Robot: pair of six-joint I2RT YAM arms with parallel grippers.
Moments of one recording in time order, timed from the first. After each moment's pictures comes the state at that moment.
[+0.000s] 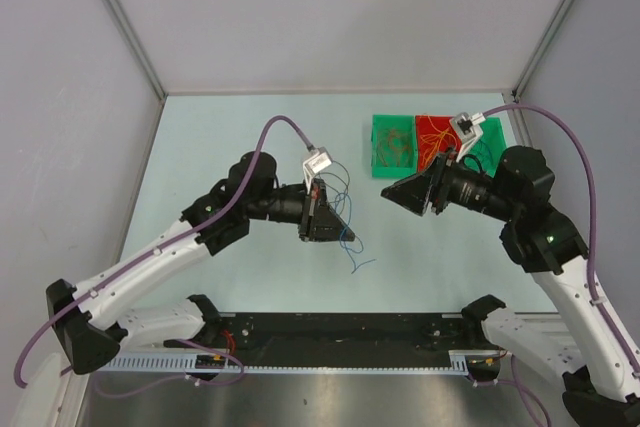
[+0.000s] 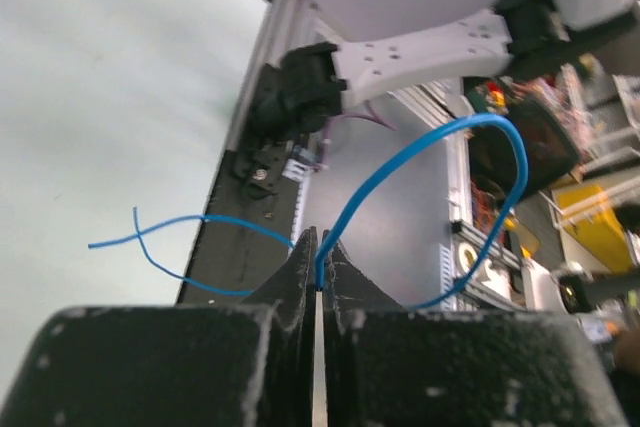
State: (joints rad) left arm -0.84 1.07 1.02 -0.21 0.76 -0.56; right arm 0.45 0.81 1.14 -0.49 -0.59 0.60
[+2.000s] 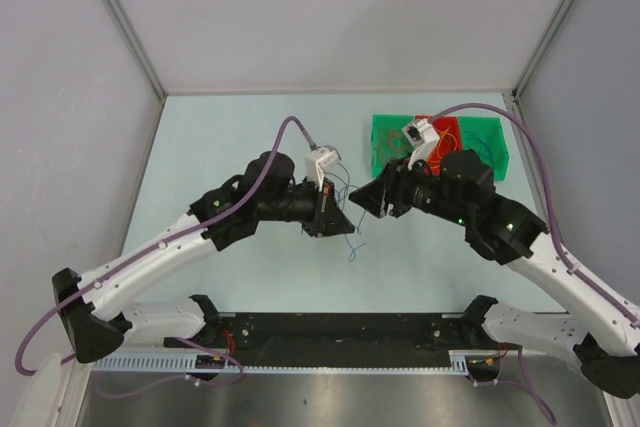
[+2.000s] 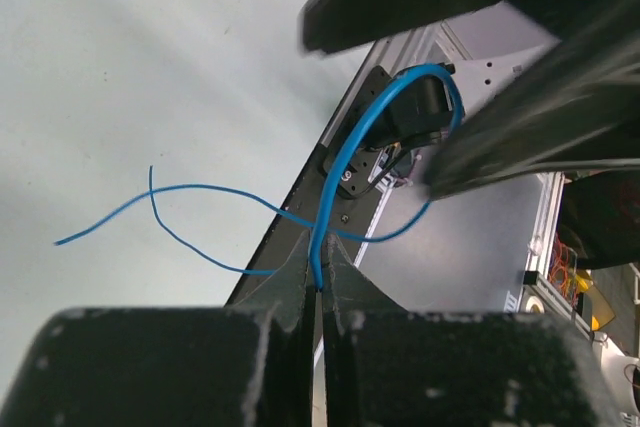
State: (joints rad) left arm -0.91 1.14 1.12 -0.44 0.42 -0.51; right arm 0.82 0.91 1.14 -0.42 -0.17 0.58
